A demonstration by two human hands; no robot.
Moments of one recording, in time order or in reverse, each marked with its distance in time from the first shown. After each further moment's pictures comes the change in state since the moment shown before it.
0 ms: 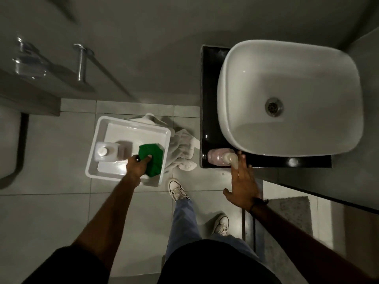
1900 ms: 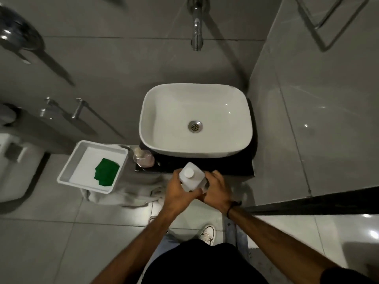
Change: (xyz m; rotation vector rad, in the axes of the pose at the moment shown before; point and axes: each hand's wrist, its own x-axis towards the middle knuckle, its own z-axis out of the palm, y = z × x) left_hand -0.348 -0.044 0.321 0.135 -0.076 0.745; right_hand -0.083 0.225 -0.020 0.686 0.392 -0.266
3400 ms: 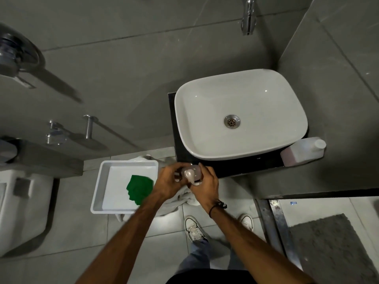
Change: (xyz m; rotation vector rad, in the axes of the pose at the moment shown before) left_hand 0.154 -0.050 -0.223 0.393 -0.345 0.340; right_hand 0.095 -0.169 0.195 0.266 0.350 0.333
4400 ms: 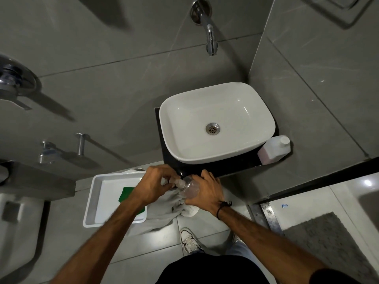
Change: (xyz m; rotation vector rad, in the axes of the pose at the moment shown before) left_hand -0.032 0.071 -0.040 0.278 -0.056 0.326; right_hand -0.019 0.006 -0.080 -0.518 -0.196 -0.251
